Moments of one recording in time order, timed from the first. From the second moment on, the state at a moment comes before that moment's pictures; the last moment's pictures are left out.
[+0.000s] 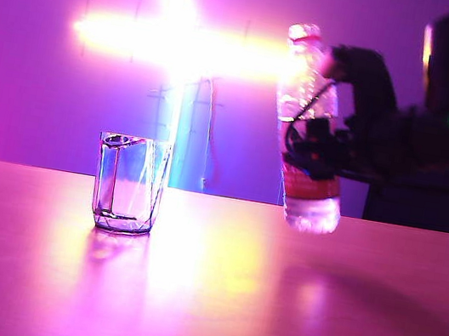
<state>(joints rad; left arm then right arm) -0.45 0.00 0.01 -0.09 -0.09 0.01 0.40 1.69 0.64 0.91 -0.11 -0.24</state>
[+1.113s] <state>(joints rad) -0.43 0.00 0.01 -0.09 -0.09 0.01 0.60 1.82 1.03 0.44 0.27 -1.17</state>
